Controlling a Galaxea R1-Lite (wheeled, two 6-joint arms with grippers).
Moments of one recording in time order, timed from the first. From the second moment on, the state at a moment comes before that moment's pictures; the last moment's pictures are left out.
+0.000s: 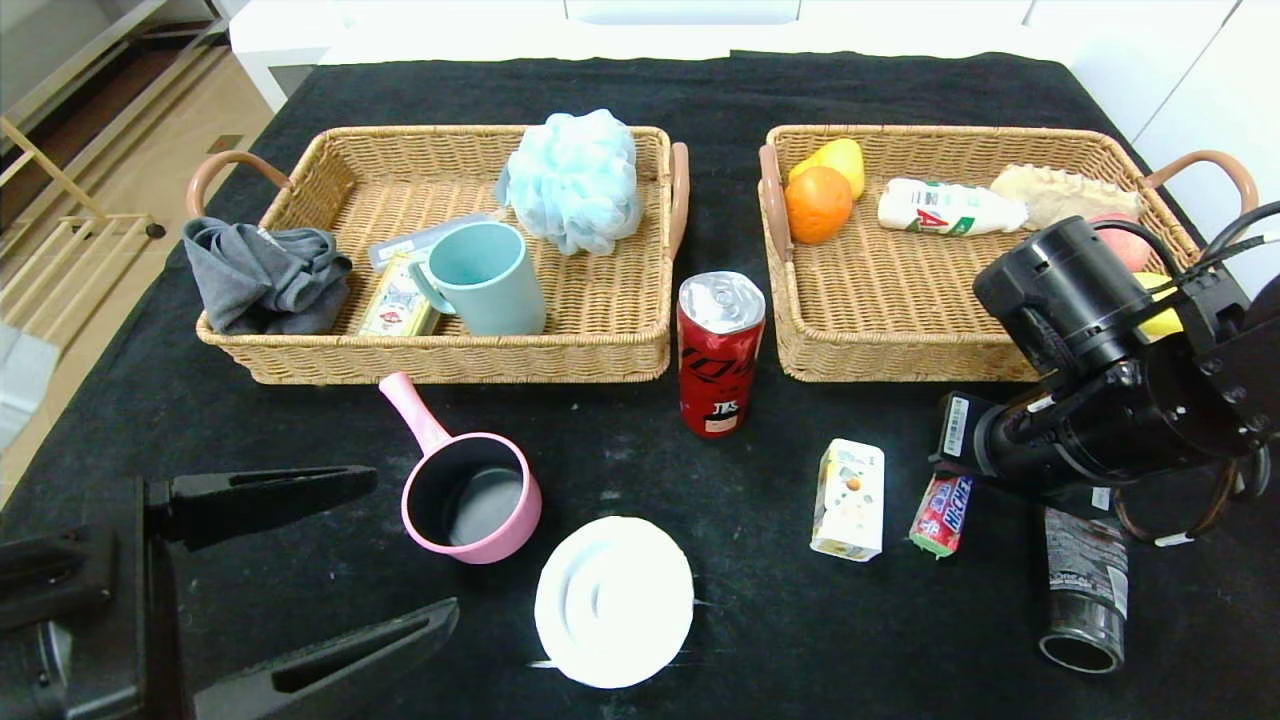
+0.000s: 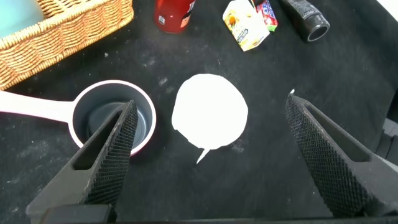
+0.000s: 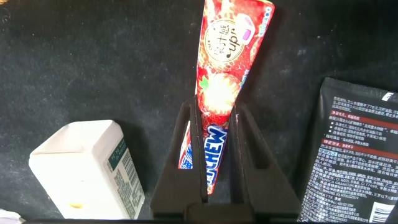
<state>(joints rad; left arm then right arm) -0.54 1.00 -0.65 -0.14 -0.27 0.08 0.49 1.75 -1.40 0.61 -0.27 0.81</state>
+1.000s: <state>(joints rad) -0.54 0.99 -0.65 -0.14 -0.27 0.10 0.54 1.60 -1.42 0.66 -0.28 0.67</state>
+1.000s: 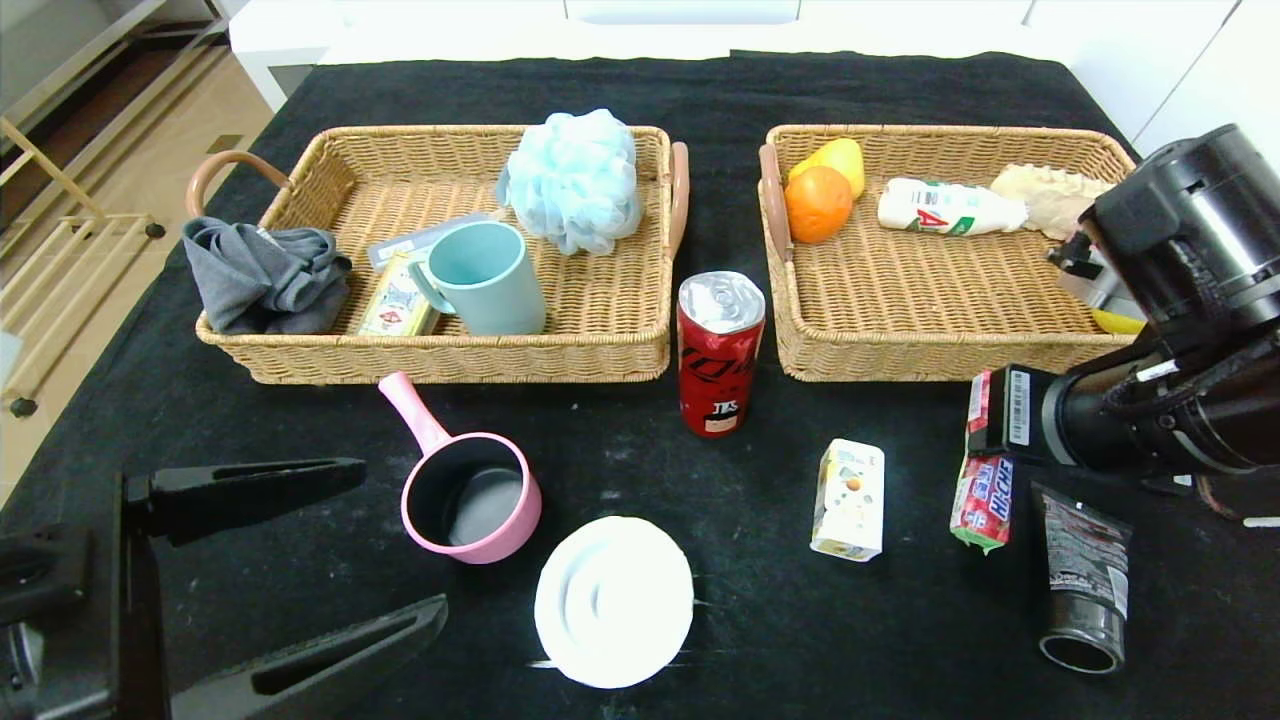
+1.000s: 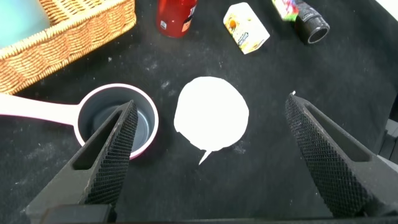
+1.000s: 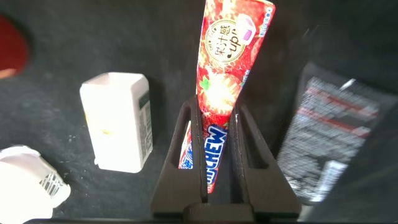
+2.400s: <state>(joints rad) -0.54 0.99 -0.65 -0.14 -0.27 0.09 0.39 1.75 -1.83 0.50 -0.36 0.35</state>
